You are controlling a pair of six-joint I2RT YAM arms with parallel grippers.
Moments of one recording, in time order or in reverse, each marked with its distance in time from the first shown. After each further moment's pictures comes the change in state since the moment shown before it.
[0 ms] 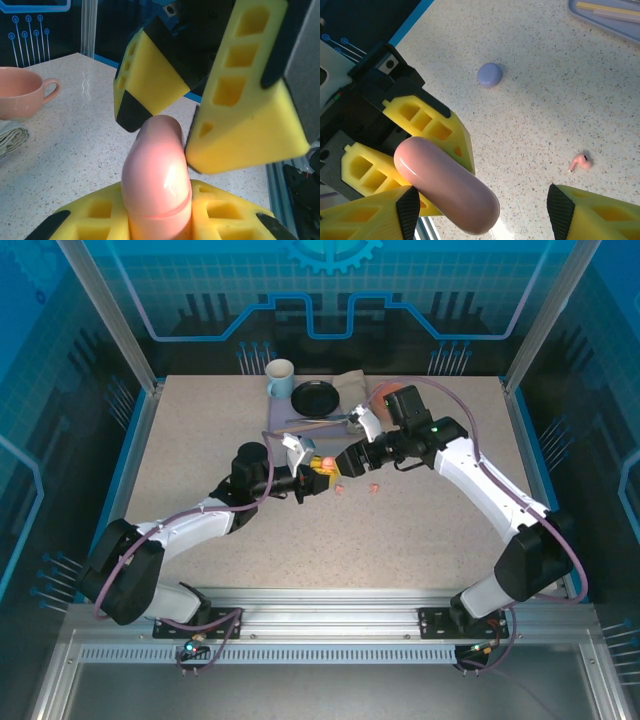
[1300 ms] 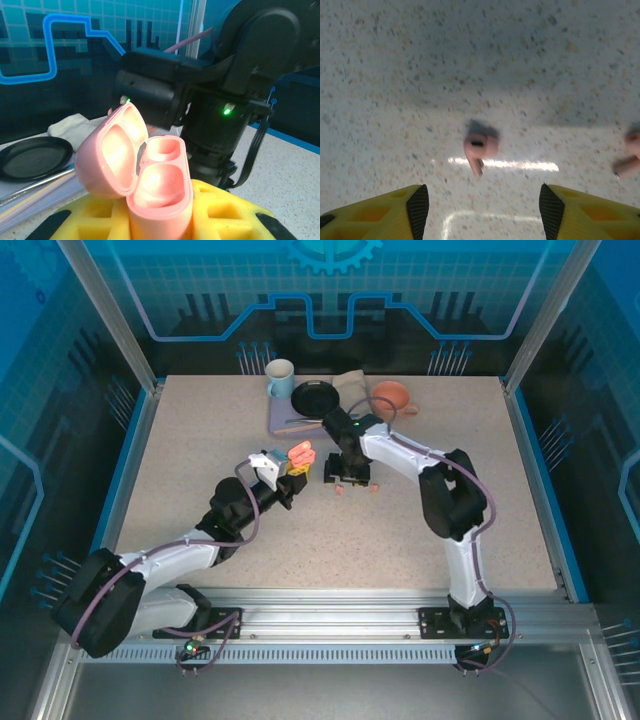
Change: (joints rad) left arm -0.029 -0.201 -0.288 0.294 -0.493 0.047; right arm 0.154 0.592 0.313 -0.235 0.561 0.670
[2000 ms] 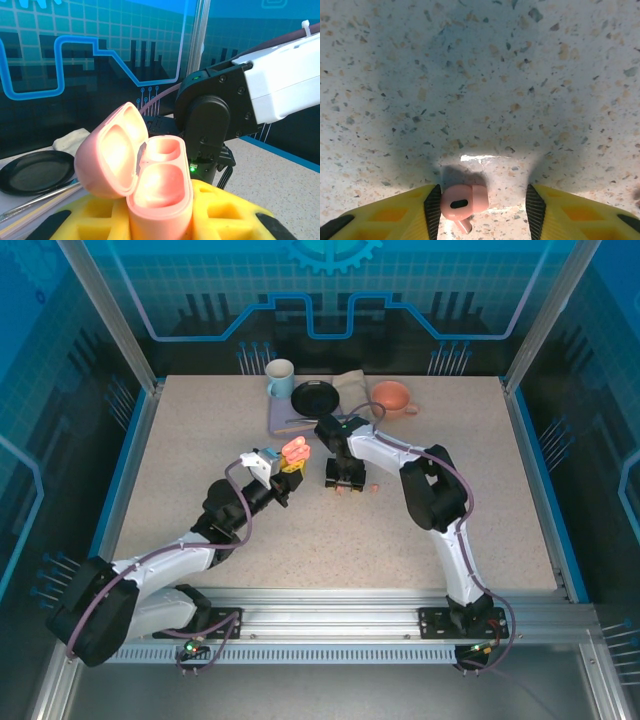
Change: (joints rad) left arm 0.013 -0.045 -0.010 0.023 0.000 -0.025; right arm 0.008 0.132 0.076 -0.055 0.050 0.101
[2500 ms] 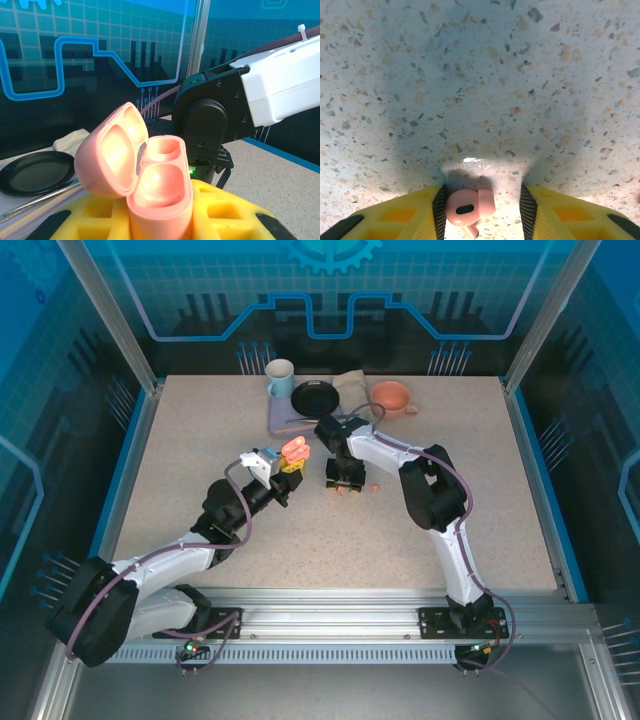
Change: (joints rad) left arm 0.000 -0.002 0.000 0.000 0.000 0.000; right arm 0.000 0.007 0.002 0.003 -0.003 0.011
